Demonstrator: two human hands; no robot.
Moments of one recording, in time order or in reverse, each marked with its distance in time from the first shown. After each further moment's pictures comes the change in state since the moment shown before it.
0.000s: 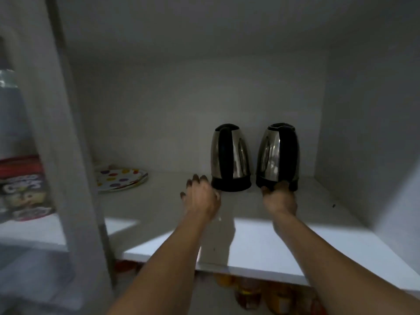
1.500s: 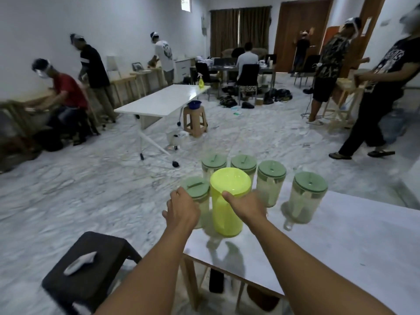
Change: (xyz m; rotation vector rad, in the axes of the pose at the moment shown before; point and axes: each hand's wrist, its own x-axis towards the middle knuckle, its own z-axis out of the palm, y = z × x) left_hand -0.776 -0.518 -0.503 0.308 0.678 -1.853; right_hand -1.048 -0.135 0.247 -0.187 -1.863 -0.838
